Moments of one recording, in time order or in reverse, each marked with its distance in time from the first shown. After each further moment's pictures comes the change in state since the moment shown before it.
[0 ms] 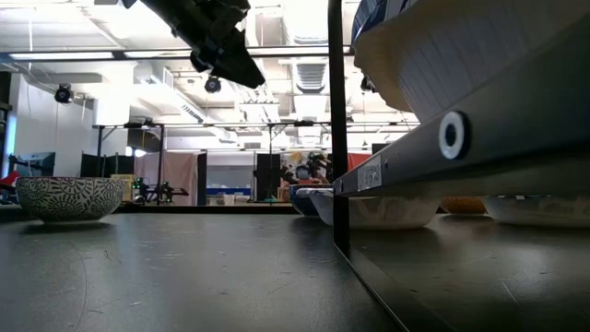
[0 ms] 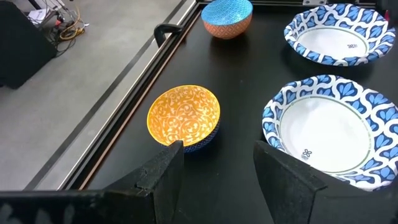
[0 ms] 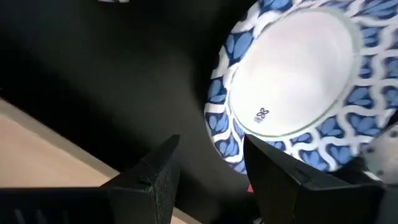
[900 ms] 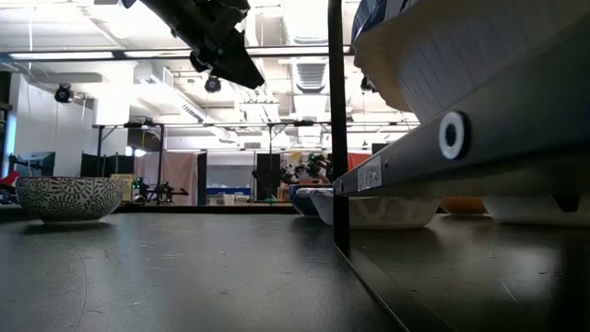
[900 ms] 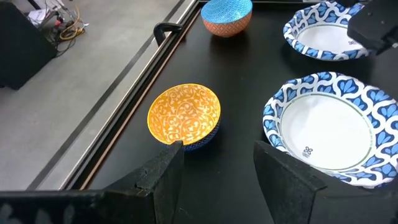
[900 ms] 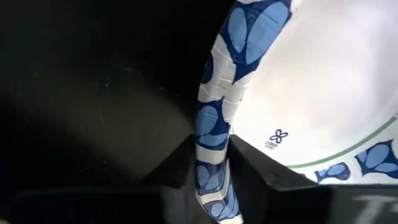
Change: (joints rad) left arm 0.000 0.000 0.000 -0.005 0.000 0.010; right arm -0.044 -0.025 -0.283 0.257 -0.043 -0.044
